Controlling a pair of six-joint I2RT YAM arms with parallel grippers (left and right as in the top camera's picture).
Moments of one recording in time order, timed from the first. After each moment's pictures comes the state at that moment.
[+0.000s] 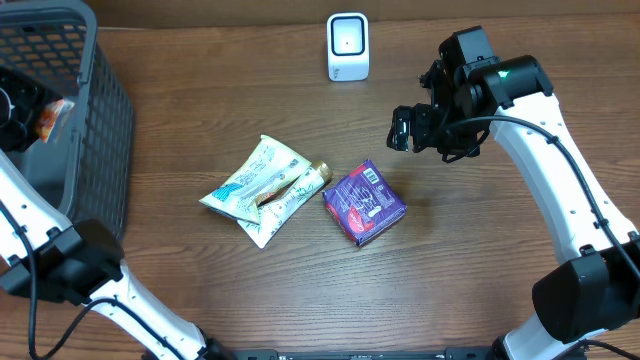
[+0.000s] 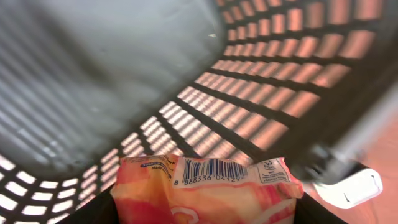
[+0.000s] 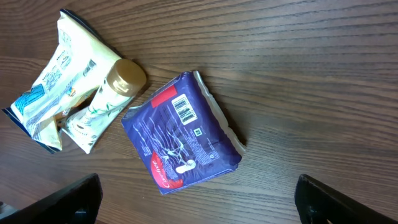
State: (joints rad) left arm 0.64 2.17 2.68 -1.69 0.30 -0.44; right arm 0.28 1.79 1.72 -1.26 -0.30 0.28
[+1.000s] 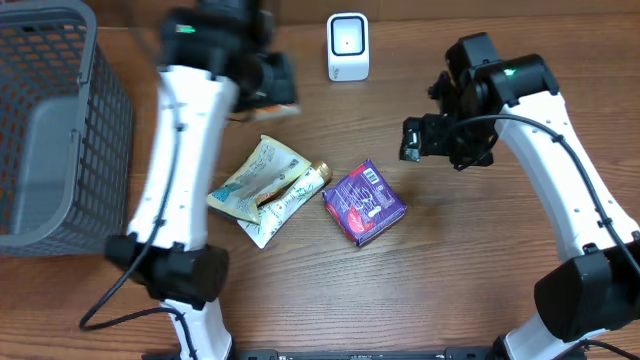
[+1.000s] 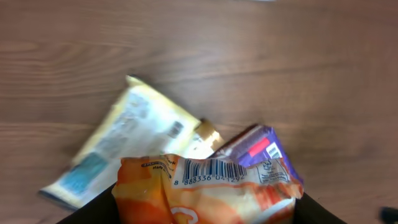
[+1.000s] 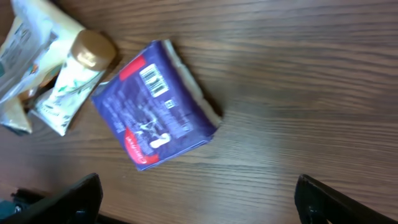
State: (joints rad) left arm -0.28 1.98 2.26 -1.50 0.06 -0.37; right arm 0.24 1.79 1.72 -1.38 -0.27 0.23
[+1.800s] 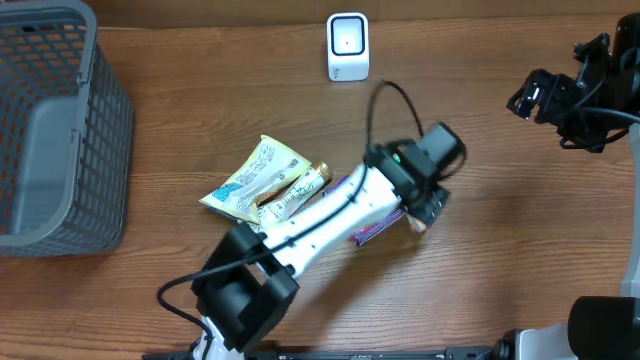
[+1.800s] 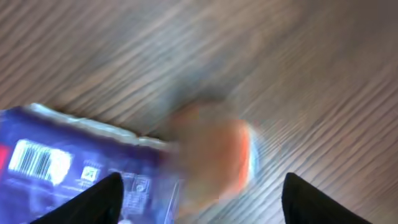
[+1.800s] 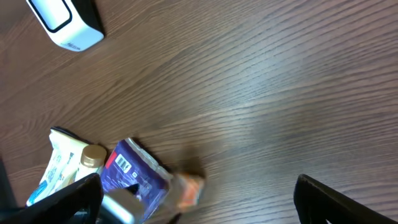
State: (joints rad) left arm -0.89 1.98 1.60 -0.82 -0.02 -0.24; right arm -0.19 1.64 1.80 -1.36 -0.30 0.23
